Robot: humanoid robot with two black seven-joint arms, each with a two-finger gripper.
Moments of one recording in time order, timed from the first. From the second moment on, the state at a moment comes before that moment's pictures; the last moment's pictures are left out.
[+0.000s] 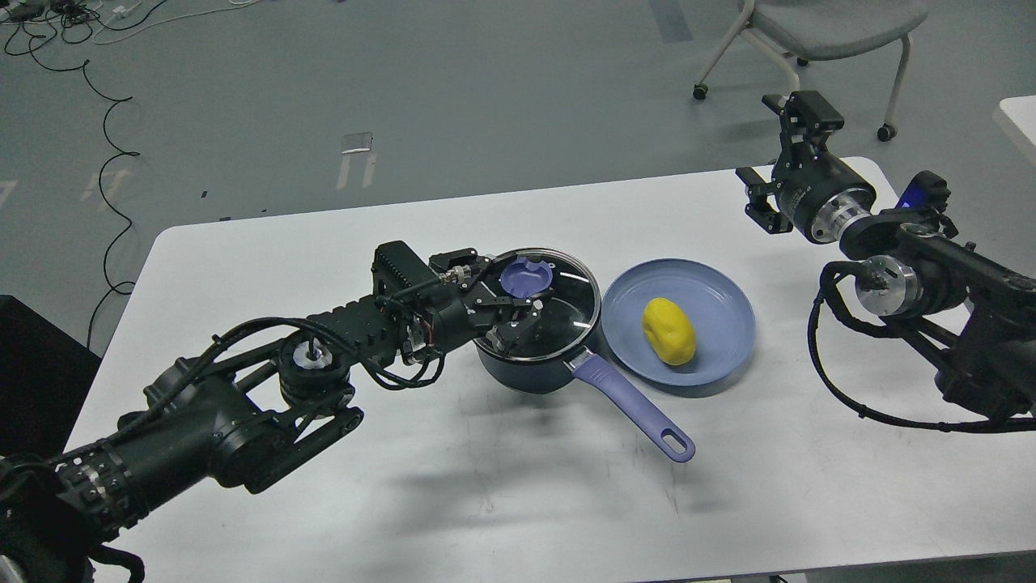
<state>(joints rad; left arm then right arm) -0.82 0.34 -0.35 -1.15 2.18 0.06 -0.18 0.69 -0.40 0.69 0.95 -0.26 -0.06 0.21</state>
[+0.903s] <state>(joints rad) -0.71 0.76 -0.33 -1.20 2.02 0.17 -0.24 0.71 -0.40 0.69 0.96 -0.26 -0.06 0.21</state>
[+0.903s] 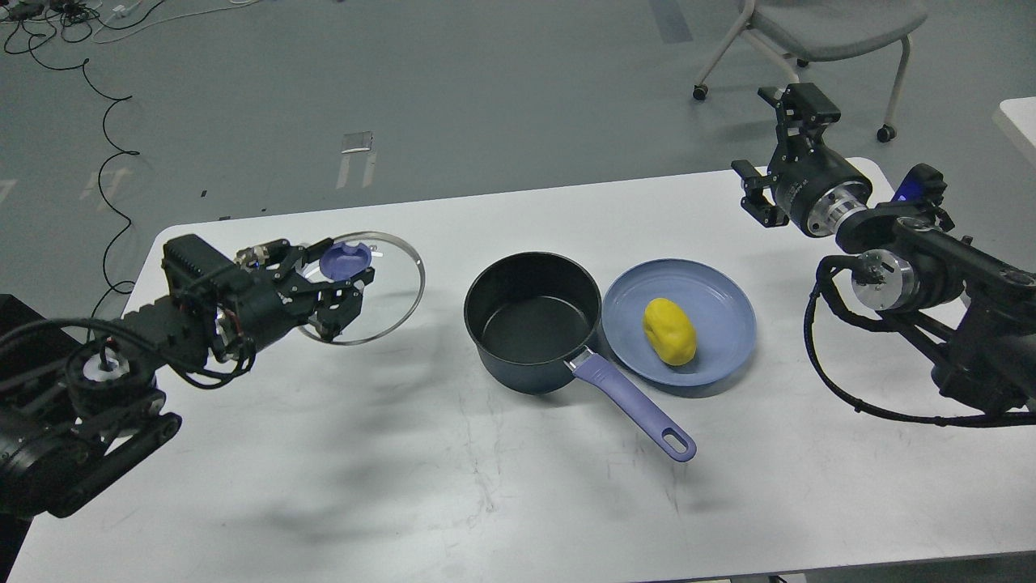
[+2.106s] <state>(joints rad) -0.54 0.63 -0.34 -0.95 1.84 0.28 -0.25 0.72 -0.40 0.66 0.96 -0.27 -0.06 0.21</state>
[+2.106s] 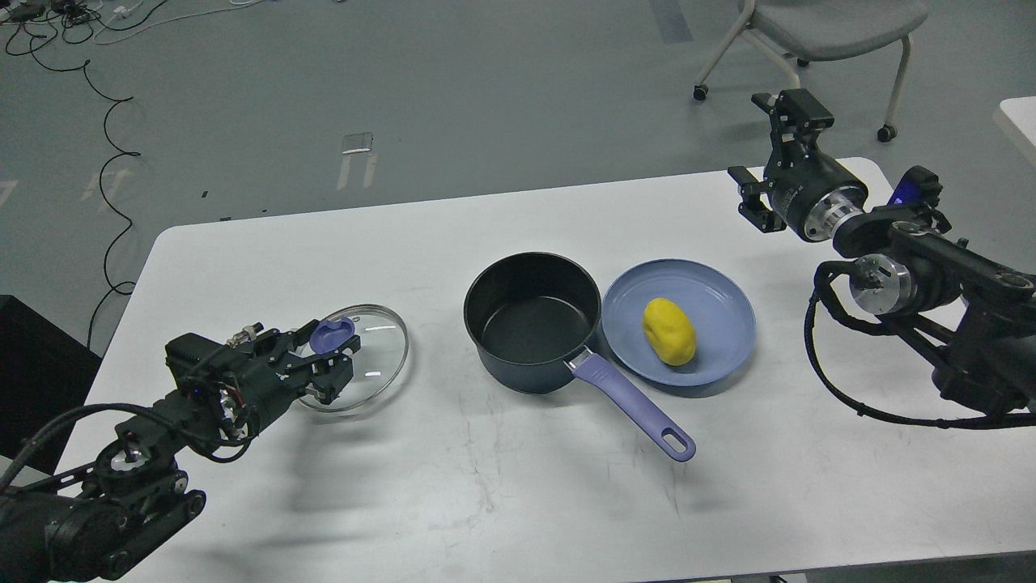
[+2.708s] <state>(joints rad) -0.58 0.63 -0.35 -0.96 1.58 0.28 -0.29 0.75 -0.41 0.63 0.97 -0.29 -0.05 0.21</state>
